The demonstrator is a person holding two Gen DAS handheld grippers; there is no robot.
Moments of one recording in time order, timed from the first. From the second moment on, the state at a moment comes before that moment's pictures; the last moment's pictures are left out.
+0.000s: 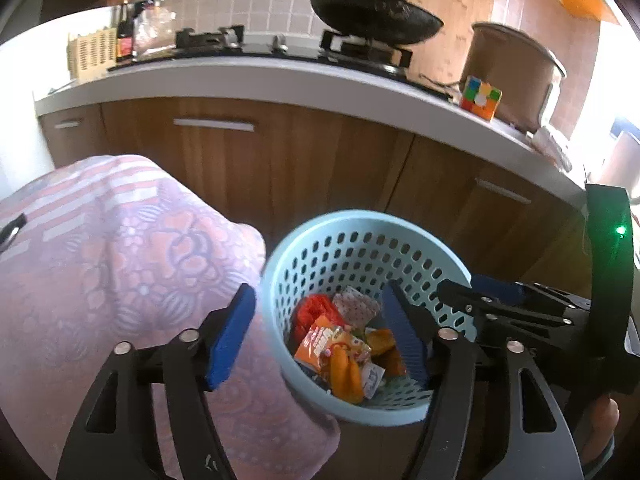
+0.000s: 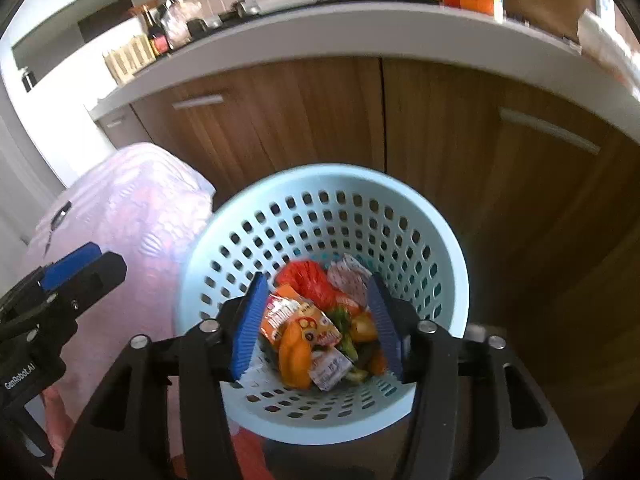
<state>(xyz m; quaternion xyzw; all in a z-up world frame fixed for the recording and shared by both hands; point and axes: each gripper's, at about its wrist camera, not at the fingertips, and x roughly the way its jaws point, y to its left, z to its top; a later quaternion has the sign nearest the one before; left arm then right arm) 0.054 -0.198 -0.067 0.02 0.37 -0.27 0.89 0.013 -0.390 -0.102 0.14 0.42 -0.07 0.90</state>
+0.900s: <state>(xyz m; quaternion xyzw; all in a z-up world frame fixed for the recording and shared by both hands) -0.018 -0.087 0.000 0.04 0.22 -0.07 0.97 -0.025 -0.281 -0.007 0.05 0.27 -0.05 0.96</state>
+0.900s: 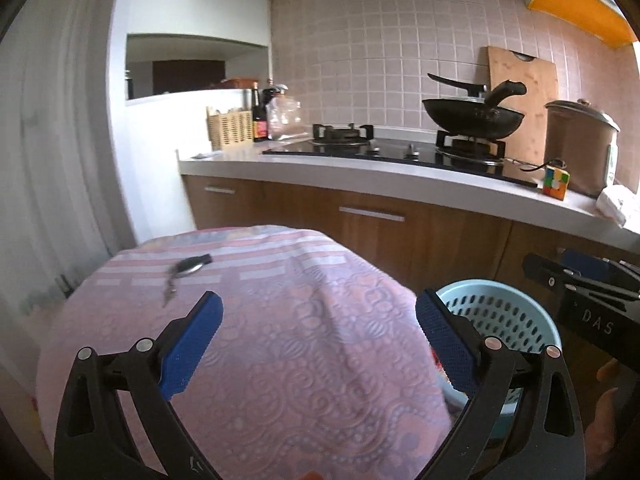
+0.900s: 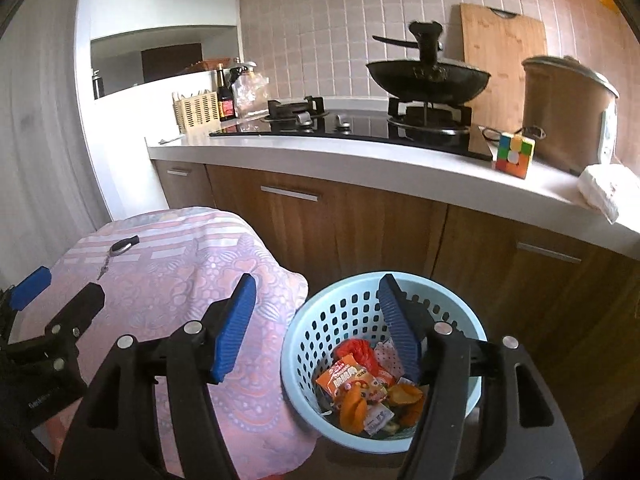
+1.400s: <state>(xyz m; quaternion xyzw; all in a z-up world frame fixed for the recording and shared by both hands) -0.031 -0.072 -0.007 0.01 0.23 -0.09 0.97 -0.040 -0.264 -0.011 0.03 0.25 -0.07 0.96</state>
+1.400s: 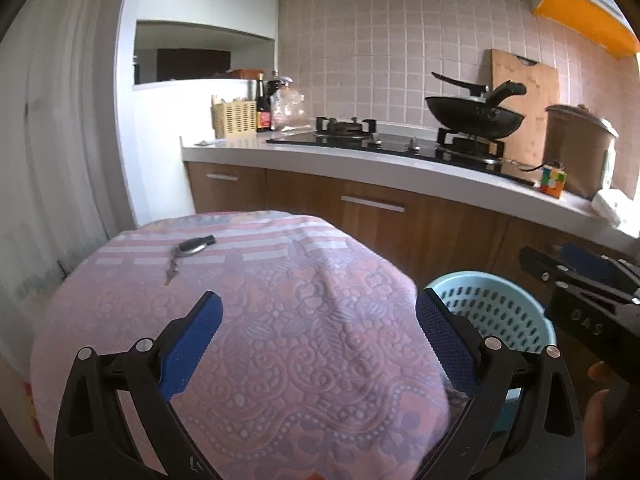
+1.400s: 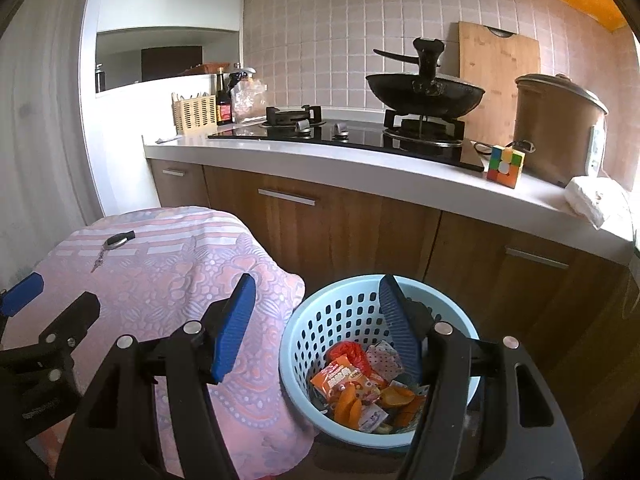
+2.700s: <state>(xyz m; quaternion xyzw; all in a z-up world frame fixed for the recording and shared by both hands) -0.036 -0.071 -0.005 -0.01 0.22 -0.09 0.97 -0.047 -0.254 -0.004 0.01 0.23 -0.08 0.97</state>
